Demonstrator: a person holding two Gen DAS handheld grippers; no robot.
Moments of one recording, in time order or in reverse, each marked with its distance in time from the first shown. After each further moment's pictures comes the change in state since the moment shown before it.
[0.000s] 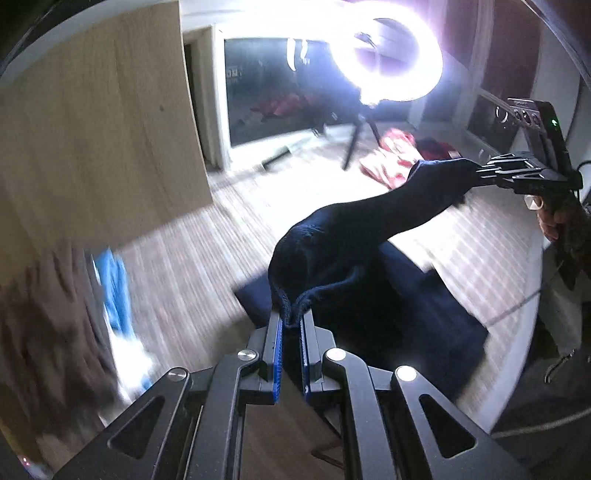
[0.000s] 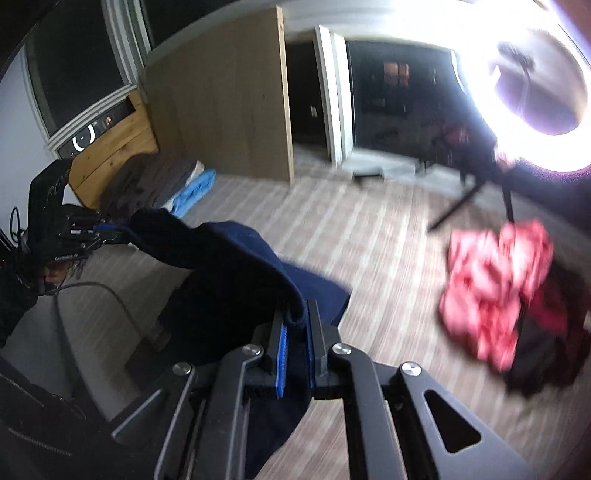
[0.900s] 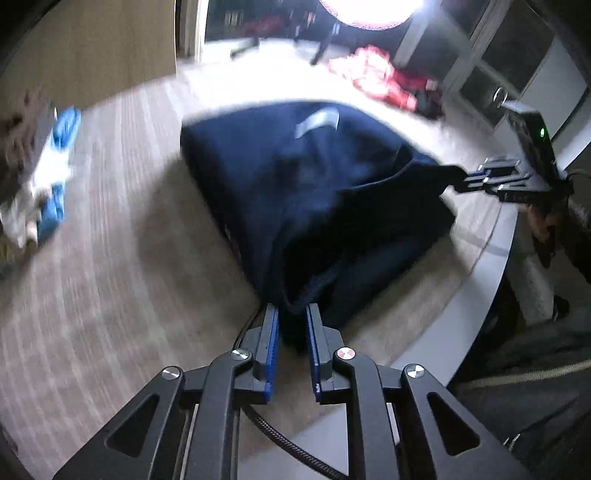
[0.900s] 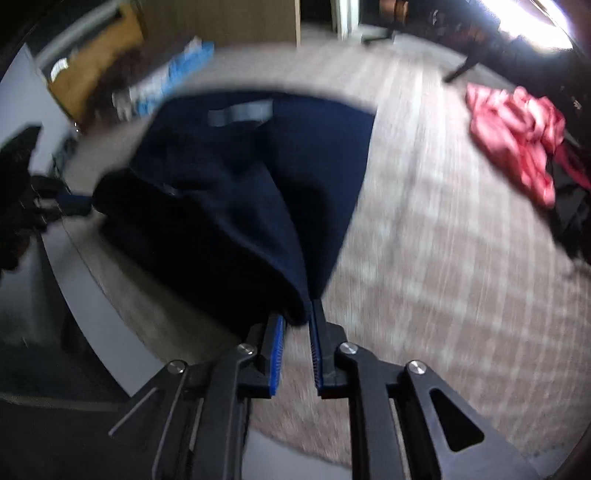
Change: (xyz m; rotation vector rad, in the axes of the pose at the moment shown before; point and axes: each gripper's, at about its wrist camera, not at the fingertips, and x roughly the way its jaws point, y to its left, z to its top) left arm 0.010 -0.046 -0.143 -0.097 0.235 -0.113; right arm 0.035 0.043 -0.148 -0.023 0.329 -0.064
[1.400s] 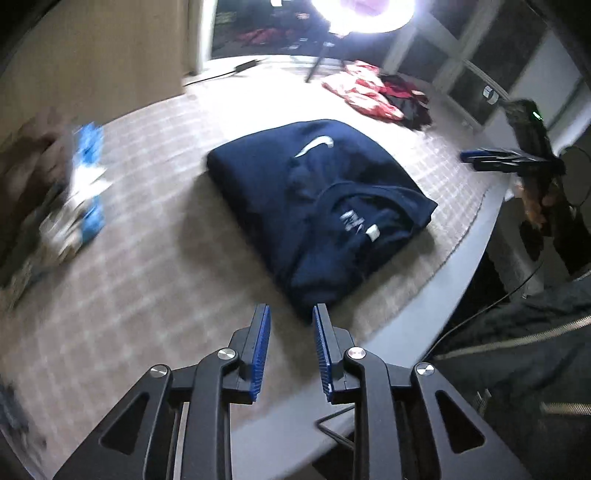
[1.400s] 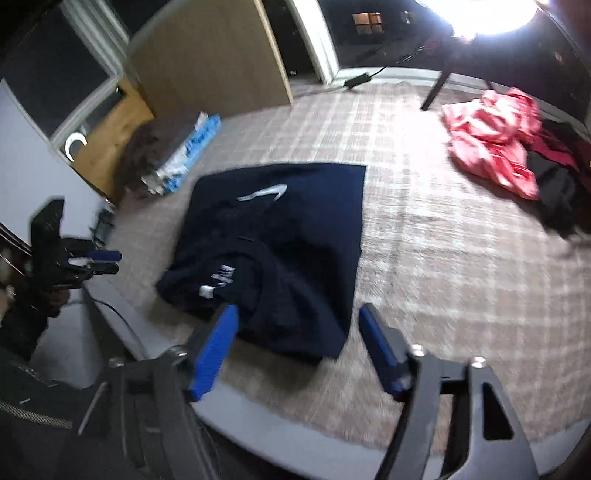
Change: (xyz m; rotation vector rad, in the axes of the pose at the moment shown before) left arm -0.042 0.013 0.012 0.059 -0.043 -0.046; right arm -0.052 -0.011 0.024 0.176 -0.177 0.152
